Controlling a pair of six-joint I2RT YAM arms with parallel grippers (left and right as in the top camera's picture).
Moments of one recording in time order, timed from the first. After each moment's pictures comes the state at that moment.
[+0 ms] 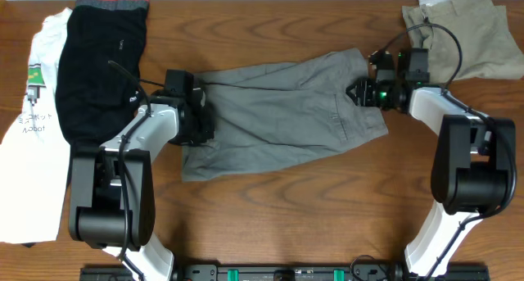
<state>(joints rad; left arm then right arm) -0.09 1.83 1.04 -0.58 0.16 -0.20 -0.03 2.04 1.20 -0.20 -0.48 0.03</state>
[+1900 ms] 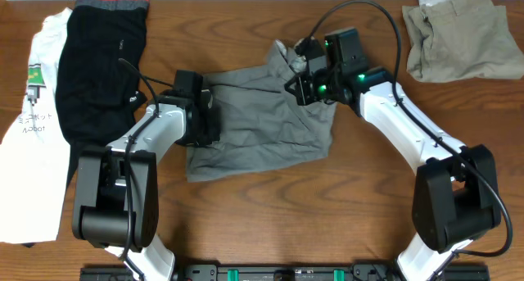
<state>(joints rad) -0.14 1.83 1.05 -0.60 0.14 -0.20 0.36 1.85 1.37 -0.42 -0.50 0.13</state>
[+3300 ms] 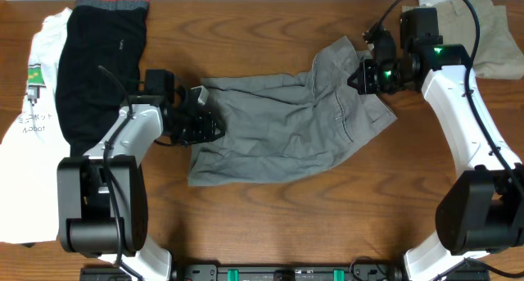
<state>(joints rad) 0.00 1.79 1.05 -0.66 0.57 -0.01 0.06 1.79 1.51 -0.88 -0.46 0.00</state>
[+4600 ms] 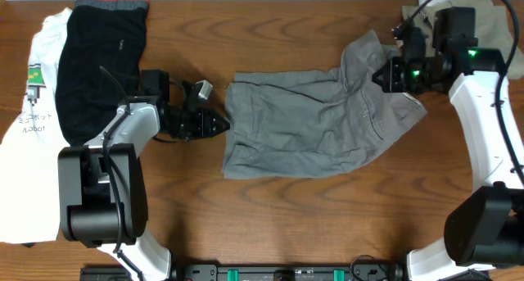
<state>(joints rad) 0.04 1.85 1.05 -0.56 0.84 0.08 -0.04 1.72 1.52 -0.93 -0.45 -0.05</state>
